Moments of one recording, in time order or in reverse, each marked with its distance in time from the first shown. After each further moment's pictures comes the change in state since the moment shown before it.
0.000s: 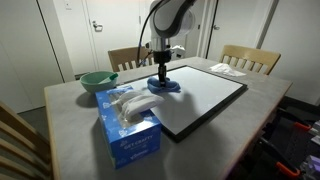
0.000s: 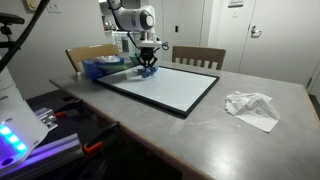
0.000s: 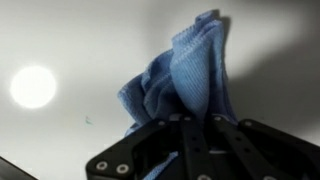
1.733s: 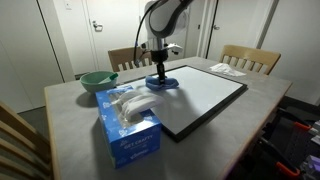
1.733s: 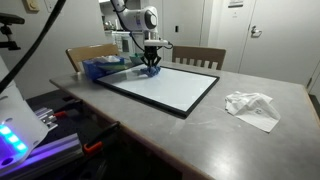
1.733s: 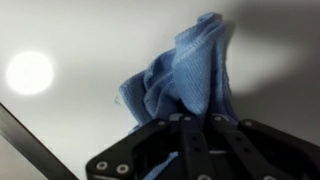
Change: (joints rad) arm -0.003 0.075 0.000 0.142 -0.076 -0.103 -0.147
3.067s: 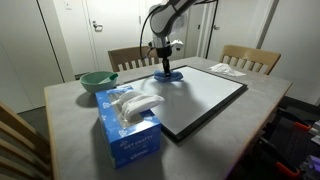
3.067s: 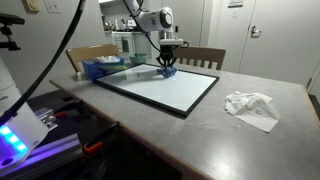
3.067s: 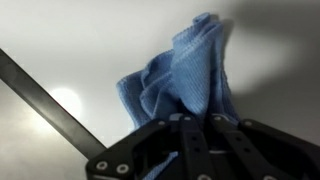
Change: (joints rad) arm -0.006 0.139 -0.111 0.275 -0.003 -0.163 0.016
